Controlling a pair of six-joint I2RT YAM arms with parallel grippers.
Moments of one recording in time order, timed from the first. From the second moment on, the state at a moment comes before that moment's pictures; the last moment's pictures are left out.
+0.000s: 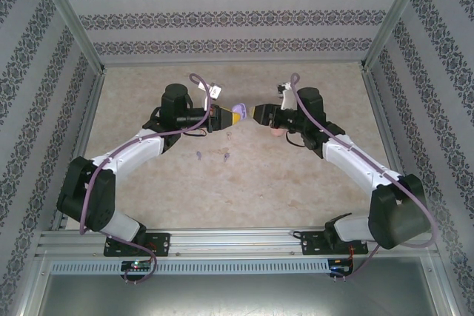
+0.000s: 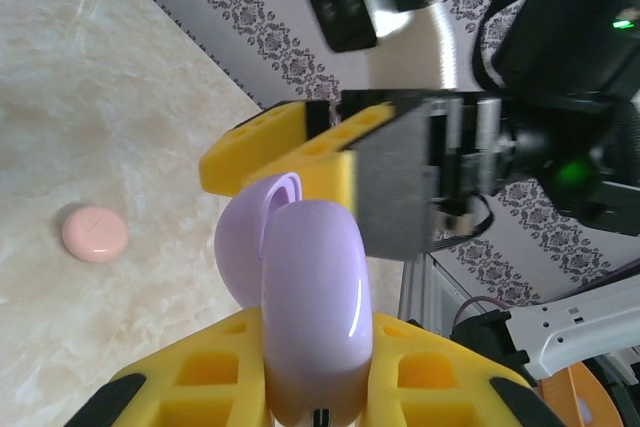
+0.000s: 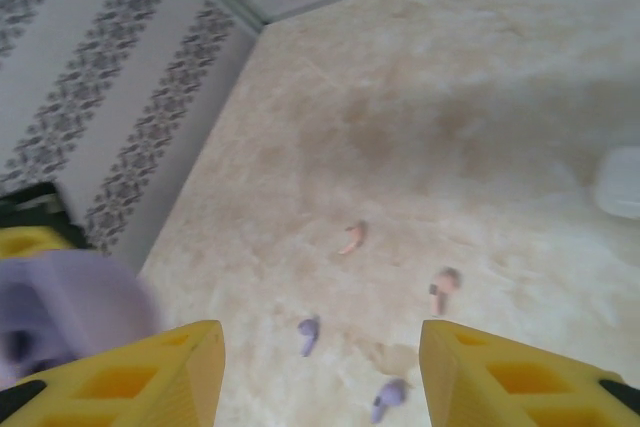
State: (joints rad) left arm -0.40 1.50 0.99 0.25 0.90 -0.50; right arm 0.35 1.35 0.88 0.01 -0.52 0.57
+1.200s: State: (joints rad) left arm -0.40 1.50 0.99 0.27 0.91 -0.50; right arm 0.42 1.38 0.97 0.00 -0.60 0.61
